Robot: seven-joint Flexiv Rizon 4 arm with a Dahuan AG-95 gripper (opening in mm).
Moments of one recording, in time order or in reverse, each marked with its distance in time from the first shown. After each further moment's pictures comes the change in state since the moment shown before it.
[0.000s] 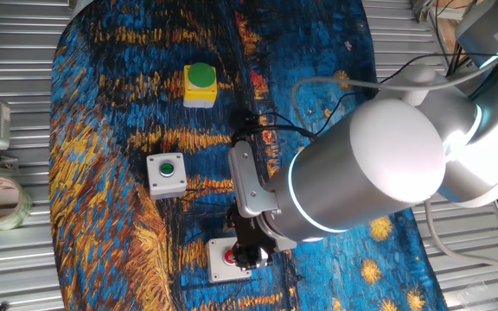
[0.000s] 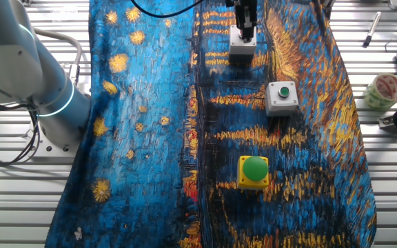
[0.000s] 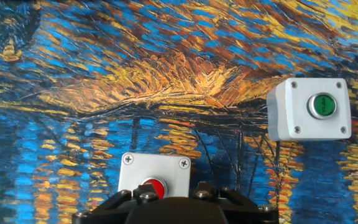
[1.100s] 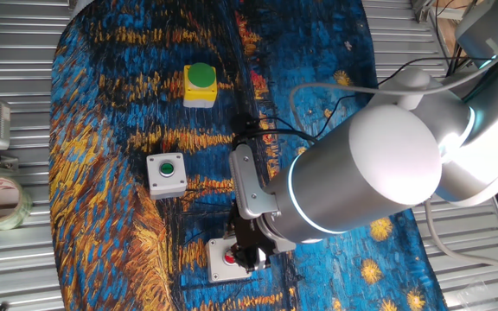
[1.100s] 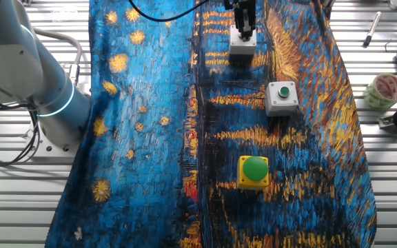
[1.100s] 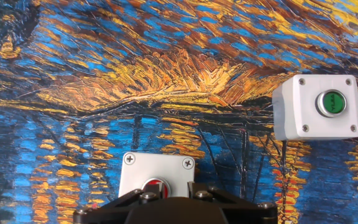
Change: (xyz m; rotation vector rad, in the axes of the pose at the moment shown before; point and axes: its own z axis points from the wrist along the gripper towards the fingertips) arm 0.001 0.001 0.007 -0.004 -0.013 0.001
